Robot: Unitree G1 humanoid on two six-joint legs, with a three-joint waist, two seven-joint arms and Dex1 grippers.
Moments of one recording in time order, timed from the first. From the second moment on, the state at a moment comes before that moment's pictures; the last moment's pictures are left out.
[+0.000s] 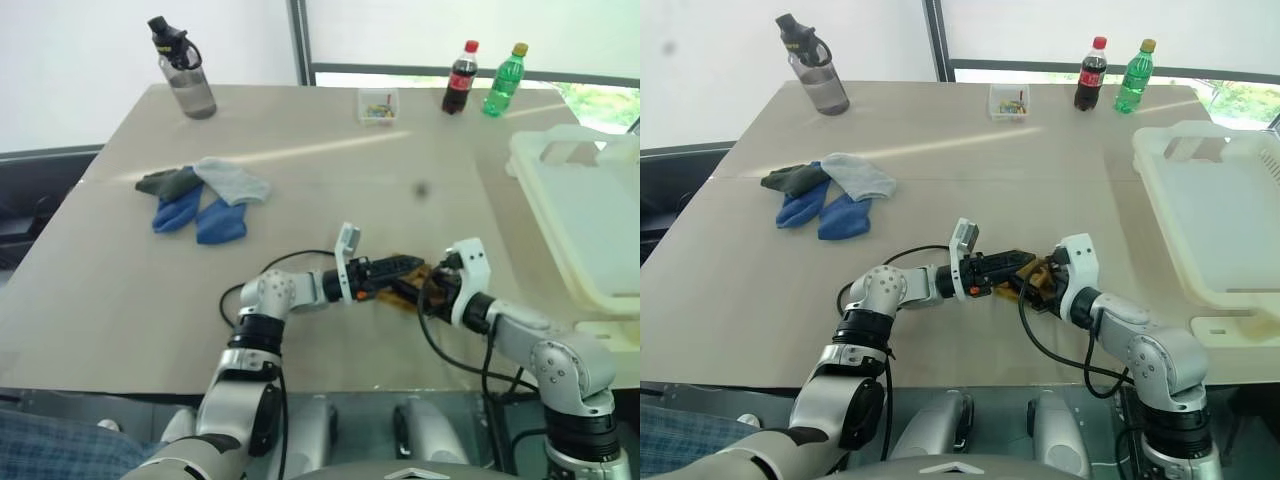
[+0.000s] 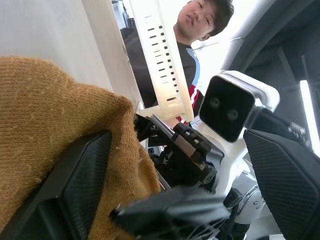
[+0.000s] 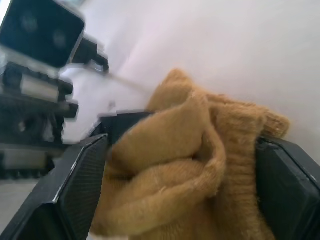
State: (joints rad) left arm -0.60 0.08 0.07 0.42 -0.82 1.18 -0.85; right arm -0.14 -0.30 -0.01 -0.51 0.59 1.07 0.27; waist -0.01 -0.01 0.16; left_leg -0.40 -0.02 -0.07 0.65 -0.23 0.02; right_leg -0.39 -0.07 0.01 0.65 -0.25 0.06
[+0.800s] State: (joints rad) left arm -0.59 0.09 0.07 0.41 -0.81 1.17 -0.85; right arm -0.13 -0.34 0.06 -0.47 0.53 1.00 0.32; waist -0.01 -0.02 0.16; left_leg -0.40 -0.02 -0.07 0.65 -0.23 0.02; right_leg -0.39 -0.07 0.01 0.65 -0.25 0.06
